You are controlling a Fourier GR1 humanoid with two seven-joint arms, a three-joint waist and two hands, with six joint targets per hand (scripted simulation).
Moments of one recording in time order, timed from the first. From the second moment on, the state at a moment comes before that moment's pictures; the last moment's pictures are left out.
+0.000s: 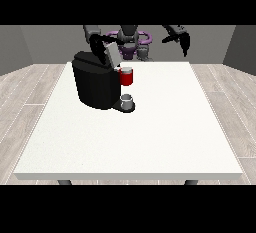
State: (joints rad) left arm -0.25 0.09 0.15 -1.37 -0.11 -0.25 -0.12; right arm -0.71 -0.17 -0.13 -1.00 -0.01 0.02 0.07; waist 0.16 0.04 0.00
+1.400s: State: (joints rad) left arm -0.34 0.06 0.06 -1.41 -0.12 -0.27 -0.10; right arm -0.89 -0.30 -0.10 -1.09 0.16 -0.08 0.40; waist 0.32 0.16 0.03
